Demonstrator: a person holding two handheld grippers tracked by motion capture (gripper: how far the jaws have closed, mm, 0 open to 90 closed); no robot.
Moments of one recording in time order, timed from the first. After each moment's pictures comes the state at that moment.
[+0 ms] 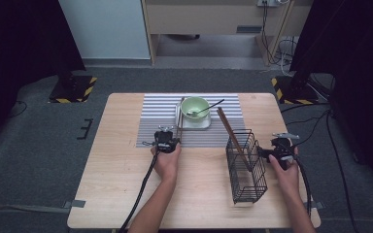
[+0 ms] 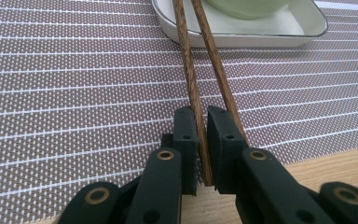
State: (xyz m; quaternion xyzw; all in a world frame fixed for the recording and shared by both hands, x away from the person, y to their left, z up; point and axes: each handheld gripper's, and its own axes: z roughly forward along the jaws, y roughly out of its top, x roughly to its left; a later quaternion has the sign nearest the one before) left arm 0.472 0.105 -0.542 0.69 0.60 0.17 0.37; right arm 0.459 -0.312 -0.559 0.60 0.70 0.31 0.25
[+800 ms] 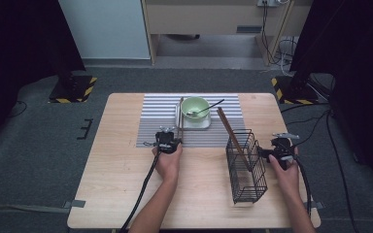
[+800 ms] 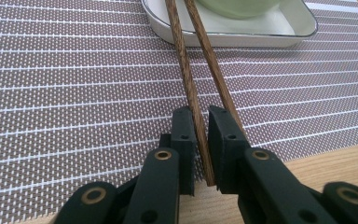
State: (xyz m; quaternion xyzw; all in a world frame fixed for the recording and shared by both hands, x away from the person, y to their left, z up) left arm 0.470 0.102 -0.542 0.69 0.59 0.17 0.38; right arm 0.459 -0.312 -0.559 0.60 0.70 0.31 0.25
